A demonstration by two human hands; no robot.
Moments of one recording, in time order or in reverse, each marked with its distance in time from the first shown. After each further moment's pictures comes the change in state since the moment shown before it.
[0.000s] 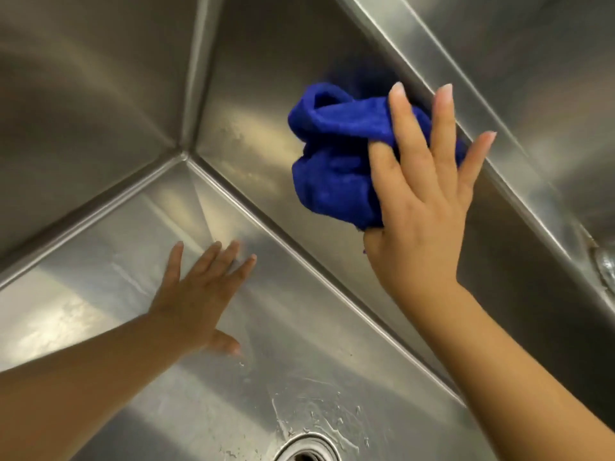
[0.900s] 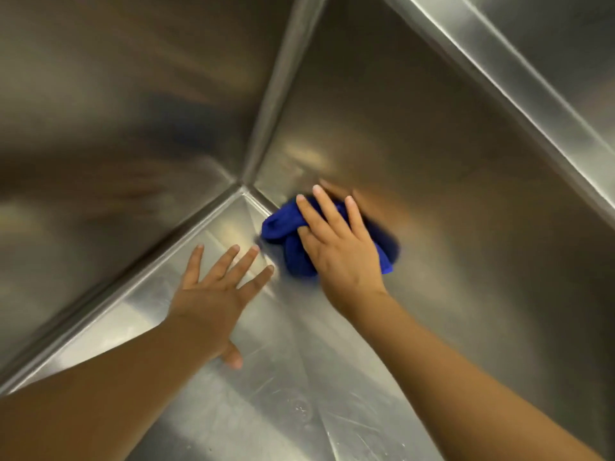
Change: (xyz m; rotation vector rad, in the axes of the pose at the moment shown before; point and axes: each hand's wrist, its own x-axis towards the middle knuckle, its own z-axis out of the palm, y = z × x) left_hand 0.012 -0.059 -0.010 0.088 -0.093 -0.079; right_hand -0.020 -0.063 0.114 -0.124 -0.493 -0.378
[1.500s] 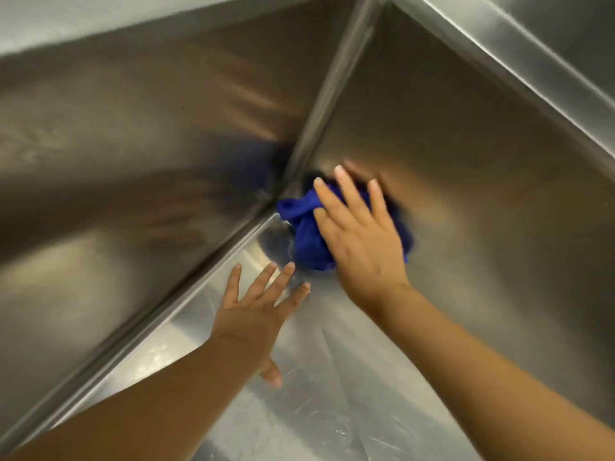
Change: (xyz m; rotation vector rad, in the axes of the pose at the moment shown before) left_hand 0.000 -0.007 0.004 -0.082 0.043 0.014; right_hand 0.045 -0.009 -0.030 0.064 0.074 0.066
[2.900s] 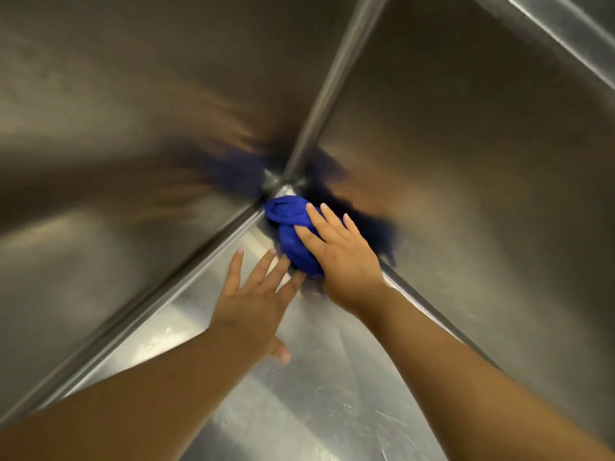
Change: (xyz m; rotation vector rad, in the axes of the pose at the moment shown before) left_hand -0.016 0.003 0.006 0.007 0.071 -0.055; right_hand -0.020 -0.034 0.035 0.458 -0.480 0.007
